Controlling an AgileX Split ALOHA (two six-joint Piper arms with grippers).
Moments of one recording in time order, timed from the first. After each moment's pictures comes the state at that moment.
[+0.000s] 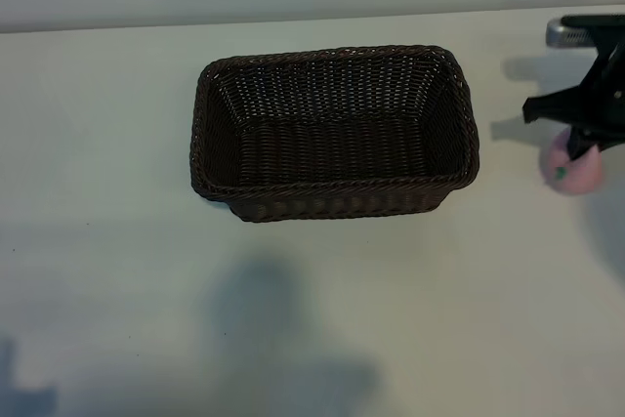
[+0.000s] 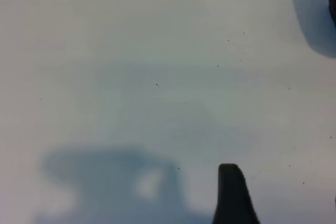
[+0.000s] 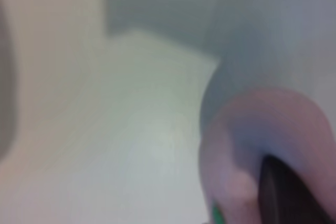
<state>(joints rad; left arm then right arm) 0.08 -0.01 -0.50 -0.02 1.09 0.02 0.00 1.90 -1.26 0.08 0.87 0.03</state>
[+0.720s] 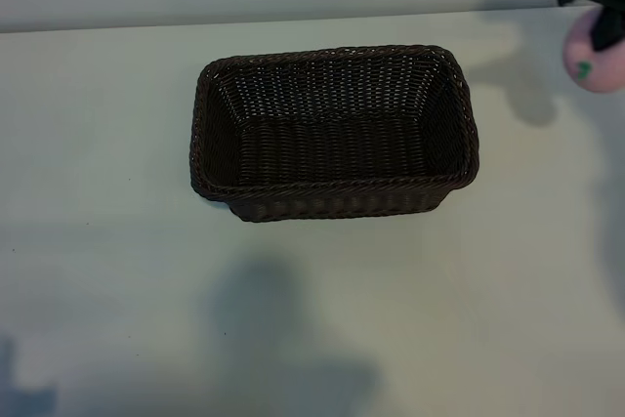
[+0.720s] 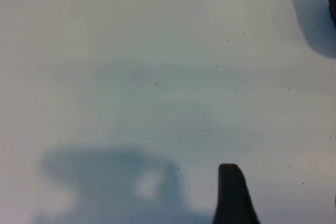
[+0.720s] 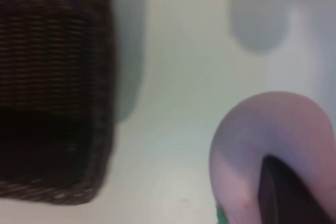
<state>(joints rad) 0.08 -0.01 -0.50 -0.02 1.09 0.02 0.05 1.67 -1.52 0.17 1.15 -0.04</state>
